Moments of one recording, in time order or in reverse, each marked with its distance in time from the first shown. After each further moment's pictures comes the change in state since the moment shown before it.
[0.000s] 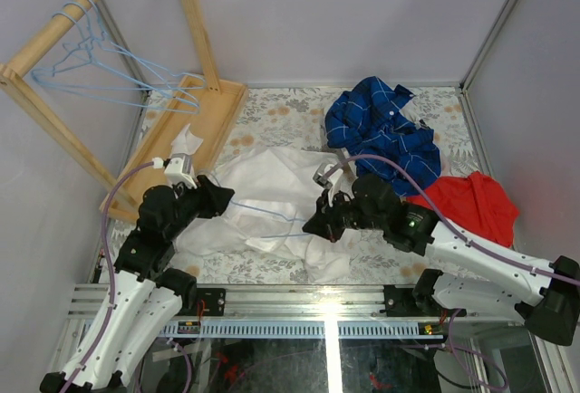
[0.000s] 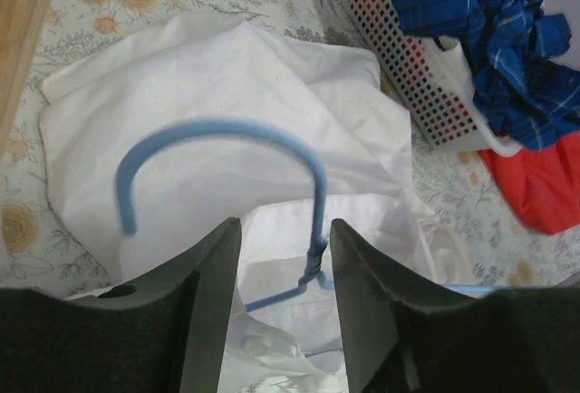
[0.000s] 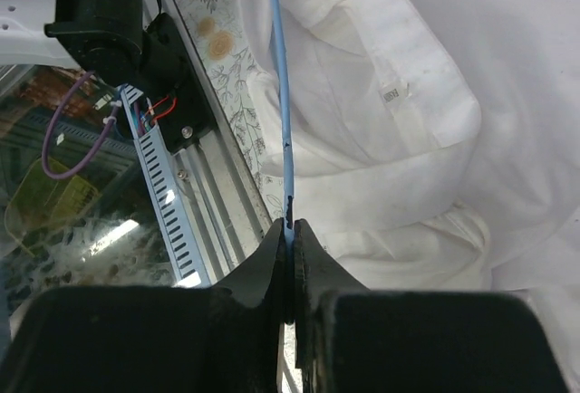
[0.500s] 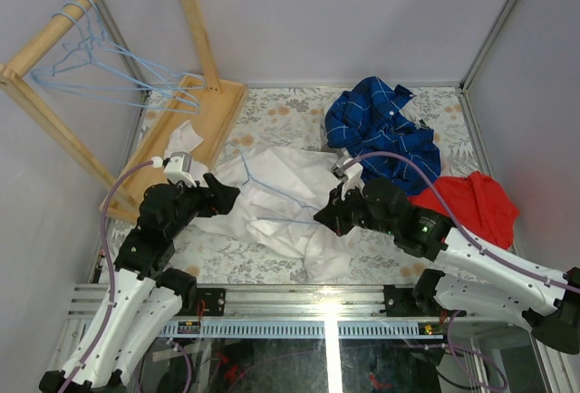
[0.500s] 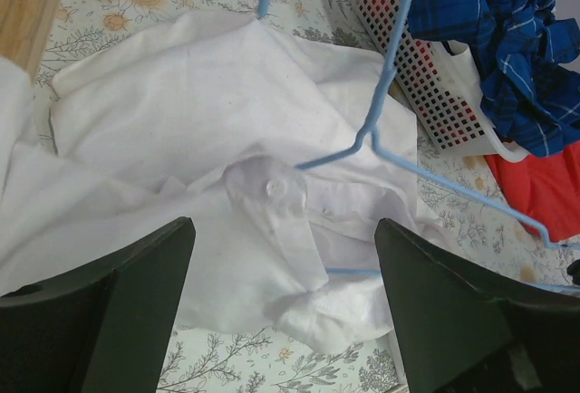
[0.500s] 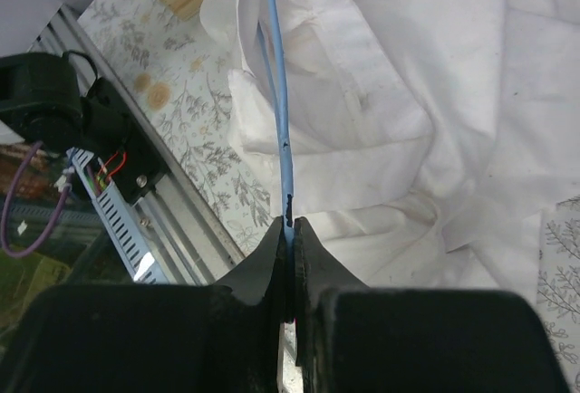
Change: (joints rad) left arm 0.000 0.013 0.012 -0.008 -0.027 -0.009; right arm 0.000 -0.095 -0.010 -0.061 0.225 0.084
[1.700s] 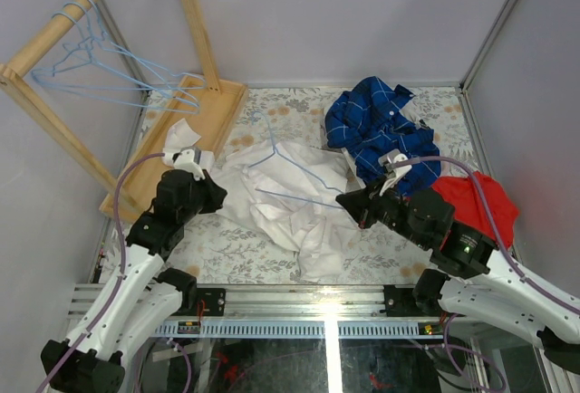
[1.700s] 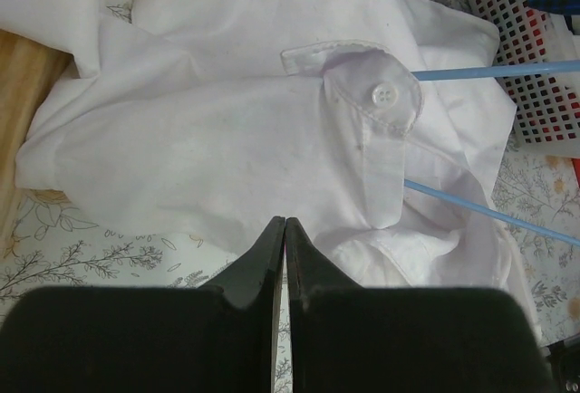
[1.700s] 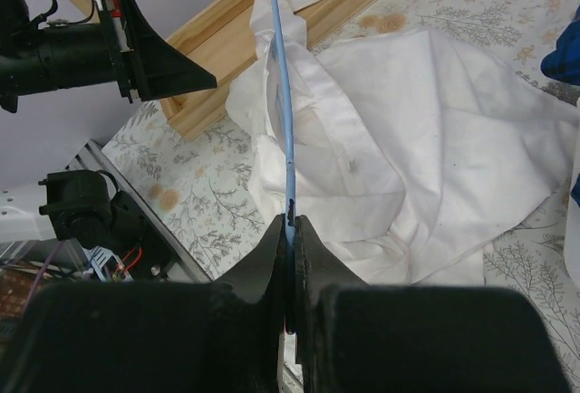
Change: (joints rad) left arm 0.000 0.201 0.035 -0.045 -0.101 -0.002; right arm 0.000 -0.280 -0.014 0.006 0.222 0.058
